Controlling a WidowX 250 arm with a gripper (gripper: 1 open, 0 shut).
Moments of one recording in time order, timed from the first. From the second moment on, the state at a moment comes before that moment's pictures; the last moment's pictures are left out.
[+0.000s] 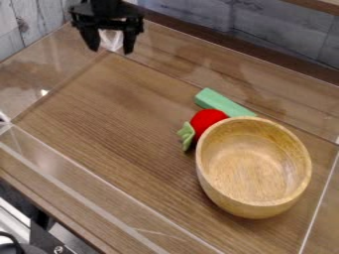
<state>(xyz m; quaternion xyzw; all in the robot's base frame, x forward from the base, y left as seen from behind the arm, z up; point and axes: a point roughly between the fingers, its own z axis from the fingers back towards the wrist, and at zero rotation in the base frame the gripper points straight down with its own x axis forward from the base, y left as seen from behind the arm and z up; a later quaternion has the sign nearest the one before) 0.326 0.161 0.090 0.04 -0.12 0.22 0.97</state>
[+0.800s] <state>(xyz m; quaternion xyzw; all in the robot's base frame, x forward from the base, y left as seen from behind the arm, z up) 0.314 0.154 0.089 0.04 -0.12 0.22 0.97</state>
